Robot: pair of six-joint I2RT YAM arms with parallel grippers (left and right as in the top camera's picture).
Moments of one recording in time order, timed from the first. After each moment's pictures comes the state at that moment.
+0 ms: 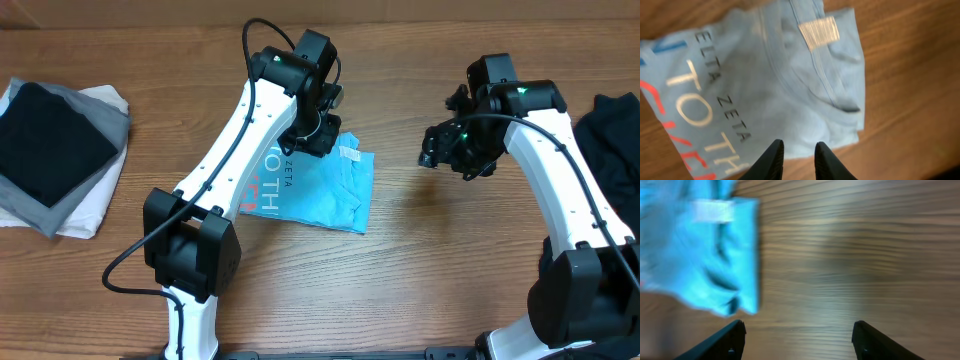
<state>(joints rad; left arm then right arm) -0.45 2.09 1.99 -1.33 0.17 -0.13 0.10 1.74 1.51 -1.22 -0.29 0.17</state>
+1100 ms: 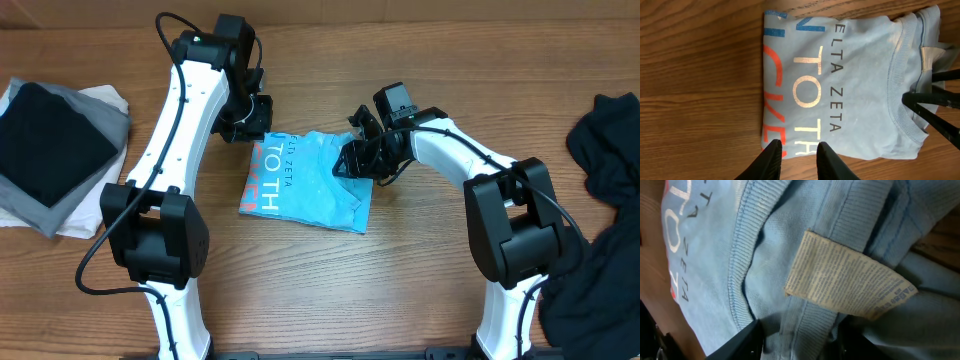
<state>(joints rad) -0.19 2.09 1.99 -1.40 0.13 -0.16 0.35 2.09 1.40 -0.63 -0.60 0.21</state>
